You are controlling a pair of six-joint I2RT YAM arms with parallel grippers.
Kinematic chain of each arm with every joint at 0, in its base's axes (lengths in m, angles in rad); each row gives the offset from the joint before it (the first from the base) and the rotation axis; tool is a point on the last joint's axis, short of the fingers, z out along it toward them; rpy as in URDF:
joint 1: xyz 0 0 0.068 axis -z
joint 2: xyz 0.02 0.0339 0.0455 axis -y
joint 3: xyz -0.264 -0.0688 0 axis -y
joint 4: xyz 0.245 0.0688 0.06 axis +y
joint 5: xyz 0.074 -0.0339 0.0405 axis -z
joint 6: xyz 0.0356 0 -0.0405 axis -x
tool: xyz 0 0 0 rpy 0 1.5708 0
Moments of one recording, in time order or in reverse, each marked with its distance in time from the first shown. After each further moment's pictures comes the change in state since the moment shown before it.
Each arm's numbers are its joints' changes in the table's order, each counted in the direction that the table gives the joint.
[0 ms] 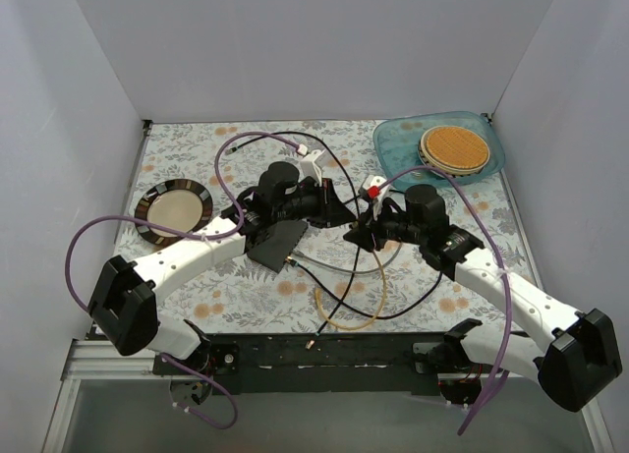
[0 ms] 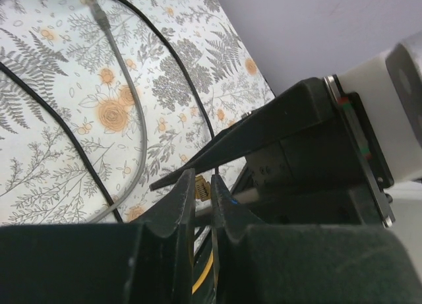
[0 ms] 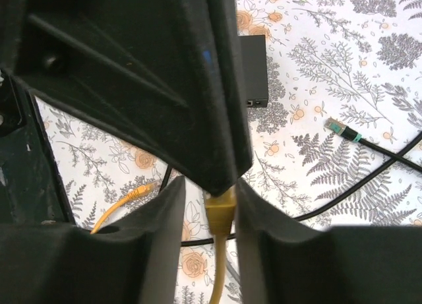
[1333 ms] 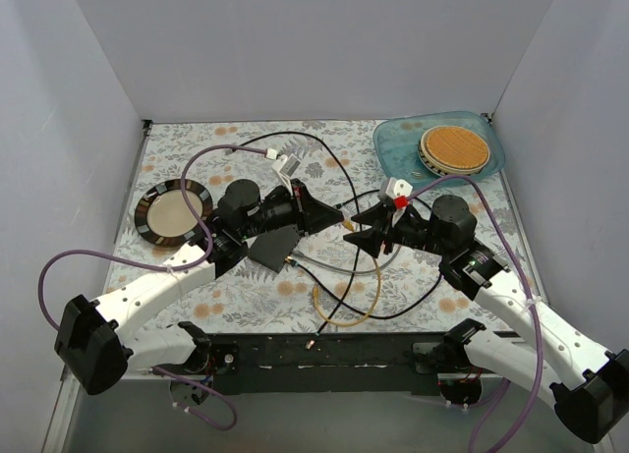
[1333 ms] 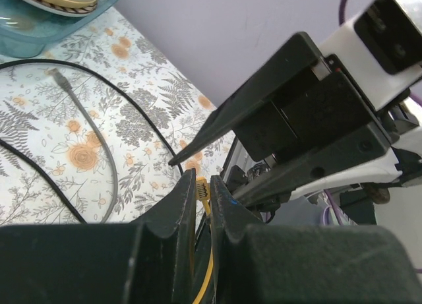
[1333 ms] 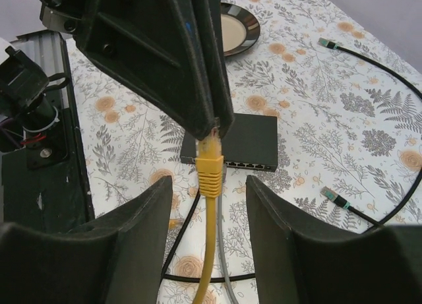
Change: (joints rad) left arm -0.026 0.275 -0.230 -0.270 0.043 0.022; right arm -0.029 0.216 -0.031 -0.104 -0.066 -0.048
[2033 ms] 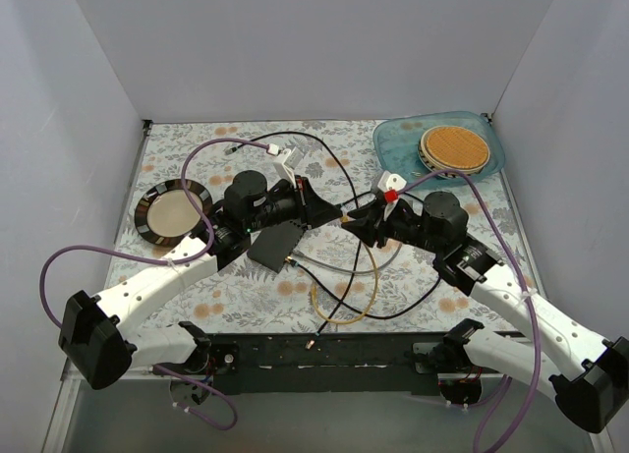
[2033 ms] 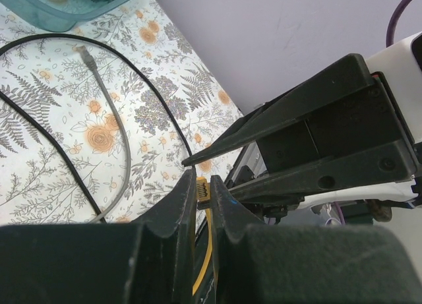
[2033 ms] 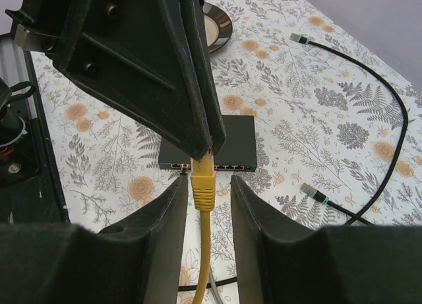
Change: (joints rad) left arm -0.001 -0.047 0.108 0.187 -0.074 0.023; right arm -0.054 -0.050 0.042 0.006 0.153 0.016
